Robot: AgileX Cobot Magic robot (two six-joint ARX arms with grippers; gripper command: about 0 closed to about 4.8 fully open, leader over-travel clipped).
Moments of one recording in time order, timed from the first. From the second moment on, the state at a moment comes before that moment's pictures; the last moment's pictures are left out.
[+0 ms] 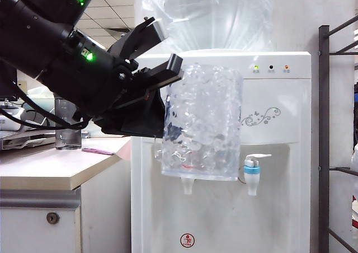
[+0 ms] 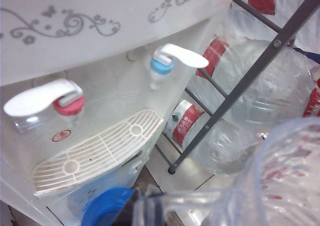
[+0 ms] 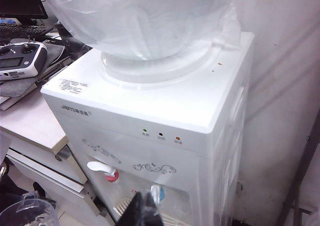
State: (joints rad) left arm -0.83 1.42 0.54 0.41 0.02 -0.17; right arm 0.01 0.49 0.82 -0.56 -0.44 0.08
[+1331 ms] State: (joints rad) left arm -0.83 1.93 0.80 0.47 0.03 -0.20; right arm 0.01 0.49 0.82 -0.58 -0.45 0.08
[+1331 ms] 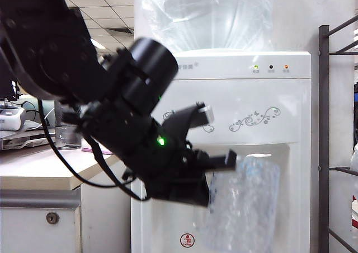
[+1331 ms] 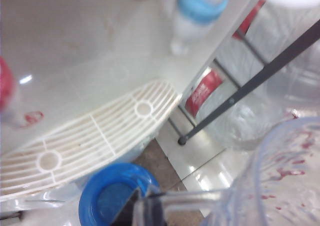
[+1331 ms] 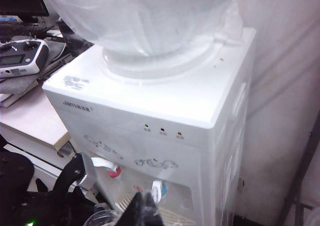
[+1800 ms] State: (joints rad) left arm -0.83 2.07 0.93 0.41 0.02 -0.24; right arm 0.01 0.49 0.82 -0.59 -0.45 0.08
